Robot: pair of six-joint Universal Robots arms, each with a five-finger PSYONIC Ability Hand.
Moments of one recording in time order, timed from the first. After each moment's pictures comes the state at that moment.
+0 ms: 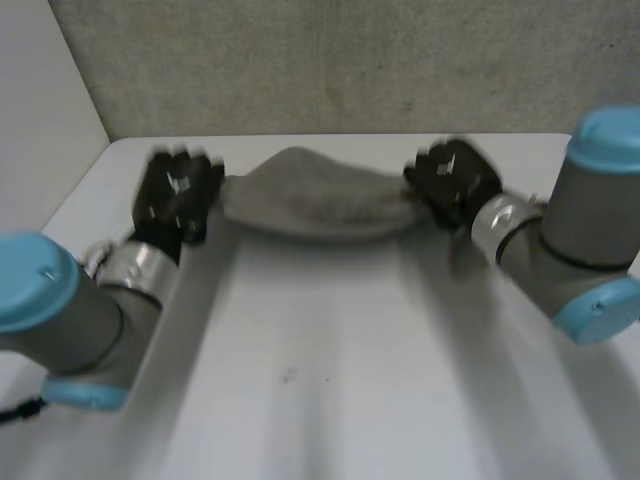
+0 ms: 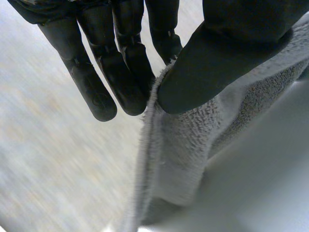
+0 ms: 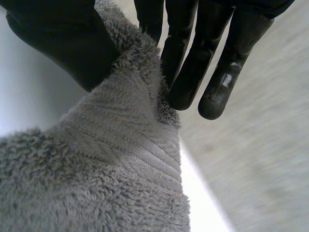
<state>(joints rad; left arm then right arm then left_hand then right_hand) 4.32 -1.92 -1.82 3.85 -1.48 3.54 1.97 -1.06 1.30 -0.07 1.34 2.50 1.19 1.22 1.22 1.22 1.04 0.93 1.17 1.18 1.19 0.98</state>
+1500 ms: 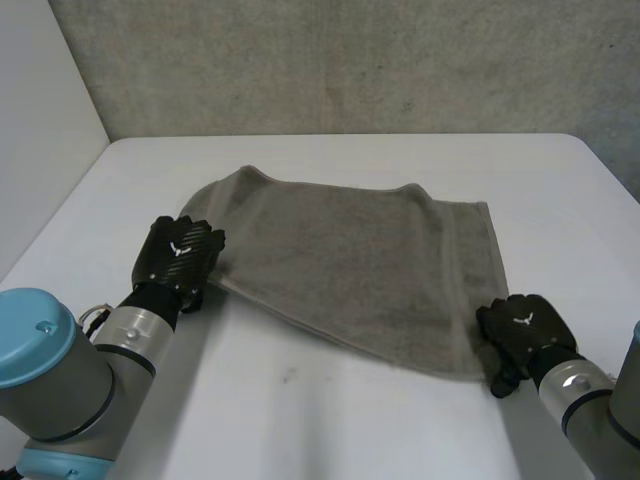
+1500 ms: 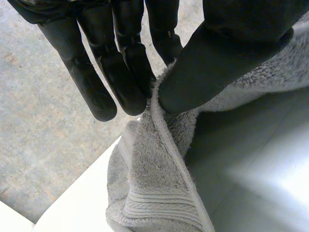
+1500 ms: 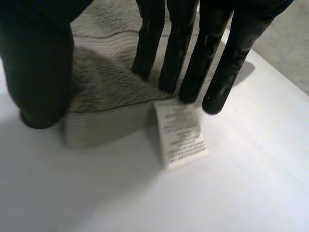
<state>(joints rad) 4.33 -1.85 -2.00 3.82 -1.48 3.59 1.75 -1.27 2.11 -0.41 1.41 2.64 1.19 1.22 1.22 1.22 1.04 0.74 0.94 0.91 0.93 0.45</state>
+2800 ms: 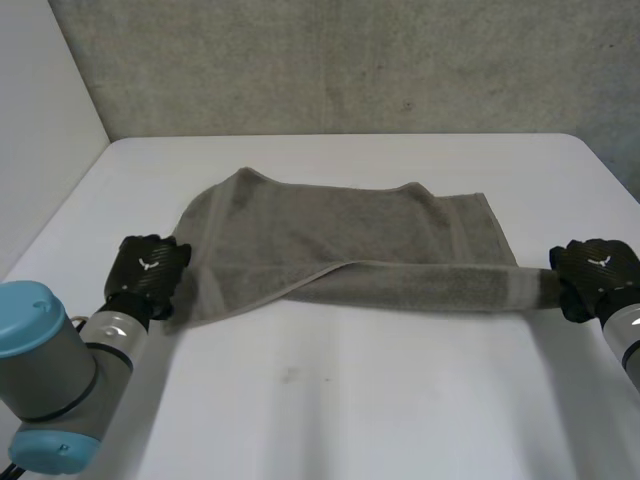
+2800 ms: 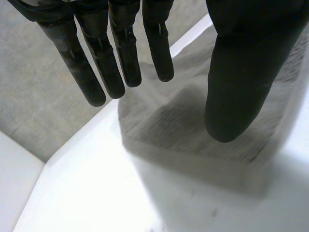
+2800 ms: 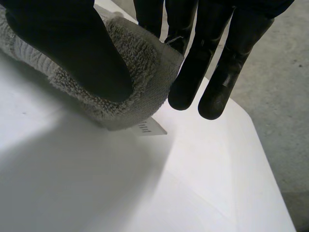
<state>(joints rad) 4.47 -1.97 -2.00 3.81 -1.48 3.60 1.54 -1.32 2.00 -0.42 1.35 2.66 0.61 0.60 0.60 0.60 0.43 0.97 1.18 1.18 1.19 0.98</state>
